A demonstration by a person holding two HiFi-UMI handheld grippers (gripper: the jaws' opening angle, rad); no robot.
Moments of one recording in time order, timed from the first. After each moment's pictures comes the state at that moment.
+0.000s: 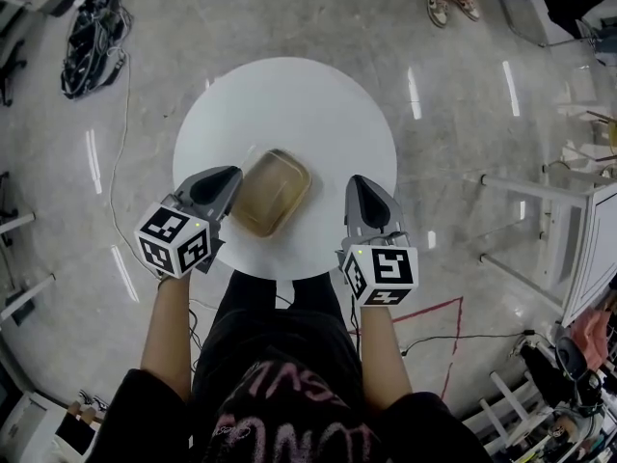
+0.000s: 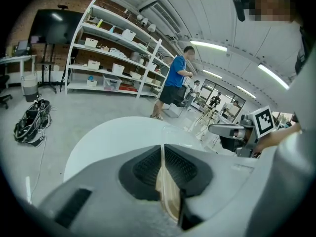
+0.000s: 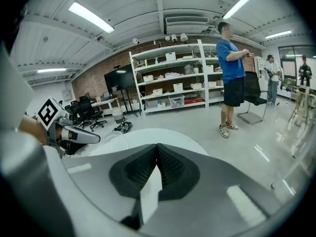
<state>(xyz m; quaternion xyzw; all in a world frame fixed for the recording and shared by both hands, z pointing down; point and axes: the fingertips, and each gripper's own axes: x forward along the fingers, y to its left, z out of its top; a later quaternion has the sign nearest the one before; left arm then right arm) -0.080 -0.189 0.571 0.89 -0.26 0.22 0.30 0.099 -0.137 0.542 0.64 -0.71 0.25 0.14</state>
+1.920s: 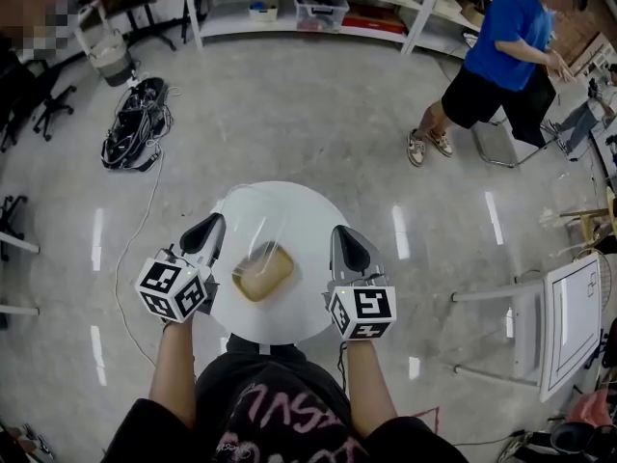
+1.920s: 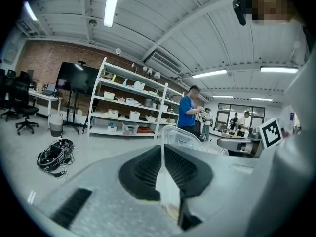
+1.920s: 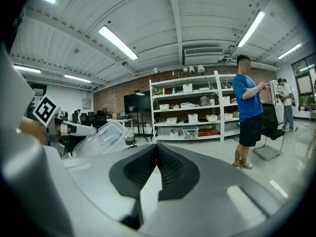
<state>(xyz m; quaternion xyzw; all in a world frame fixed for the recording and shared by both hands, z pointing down) -0.087 -0.177 0.345 0.89 -0.43 0.05 0.15 0.122 -0.140 0.347 0.60 -0.79 0.10 0.05</state>
